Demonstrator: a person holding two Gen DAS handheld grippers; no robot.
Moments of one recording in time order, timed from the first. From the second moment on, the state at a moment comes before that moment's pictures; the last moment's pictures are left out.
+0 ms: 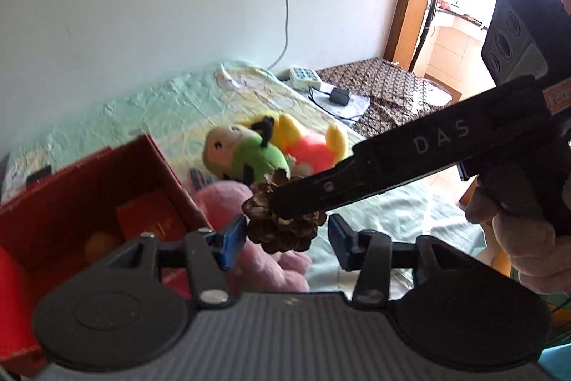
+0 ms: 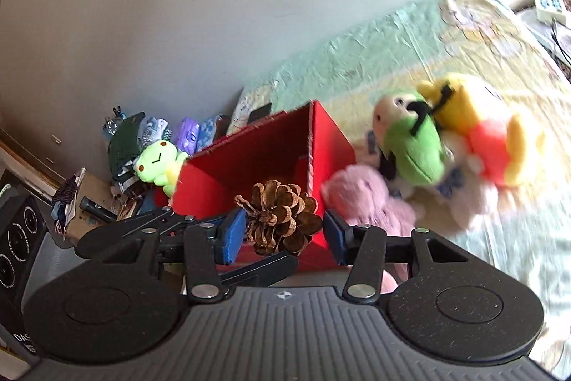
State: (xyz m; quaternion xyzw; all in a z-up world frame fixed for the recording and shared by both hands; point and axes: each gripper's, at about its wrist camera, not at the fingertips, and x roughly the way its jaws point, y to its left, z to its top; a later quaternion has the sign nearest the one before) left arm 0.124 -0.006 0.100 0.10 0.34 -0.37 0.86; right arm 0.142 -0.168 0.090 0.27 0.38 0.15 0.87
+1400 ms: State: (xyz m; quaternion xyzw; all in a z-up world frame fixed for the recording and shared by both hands) left arm 0.317 0.148 -0.009 0.05 0.55 -0.16 0.82; right arm 0.361 0.011 -0.041 0.23 0.55 0.15 0.79
